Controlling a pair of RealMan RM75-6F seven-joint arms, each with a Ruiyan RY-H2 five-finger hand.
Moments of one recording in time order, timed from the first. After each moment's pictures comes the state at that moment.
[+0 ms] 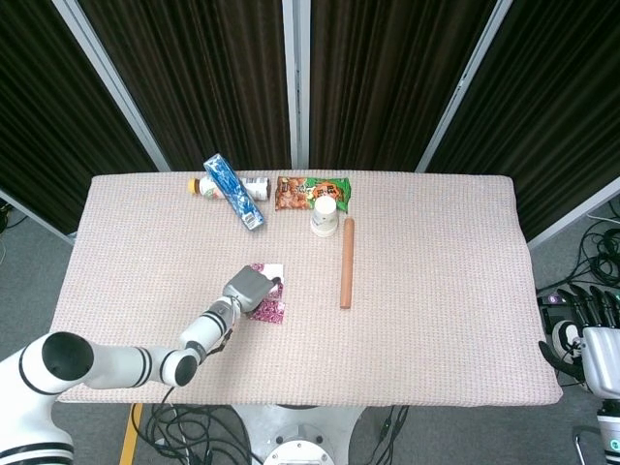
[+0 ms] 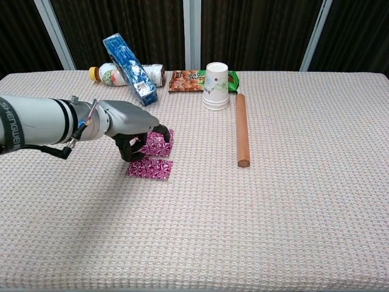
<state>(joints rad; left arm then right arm) -1.18 -1.67 0.08 -1.33 0.59 0.71 0.62 0.03 -1.06 0.07 -1.61 -1.47 1.51 -0.03</state>
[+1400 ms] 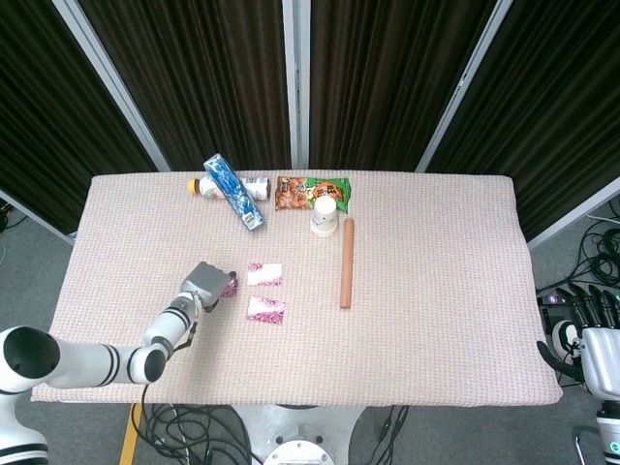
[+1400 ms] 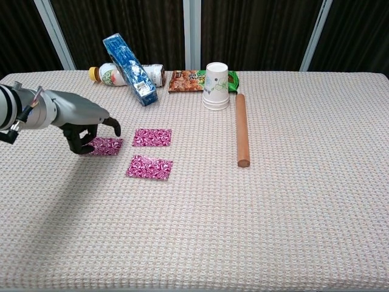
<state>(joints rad) -1.16 -1.51 0.17 -1.46 0.46 0.76 0.65 0.02 -1.06 0.07 -1.62 -1.49 1.53 -0.02</state>
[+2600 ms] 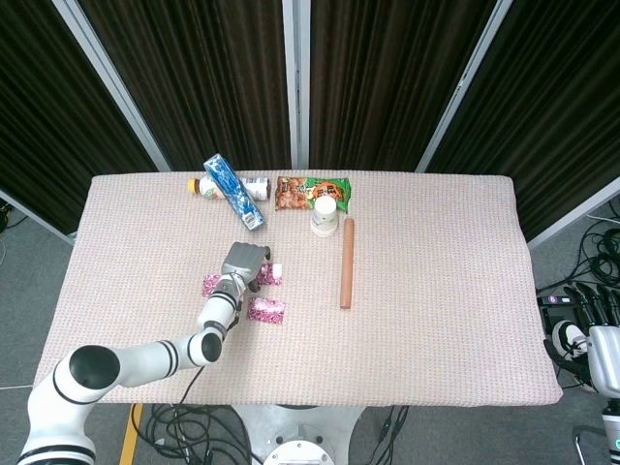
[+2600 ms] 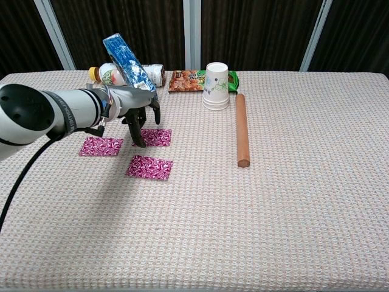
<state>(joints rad) -1.15 -1.85 -0.13 -1.01 0.37 0.72 0.63 0.02 -1.05 0.08 -1.61 -1.46 1.51 -0.02</state>
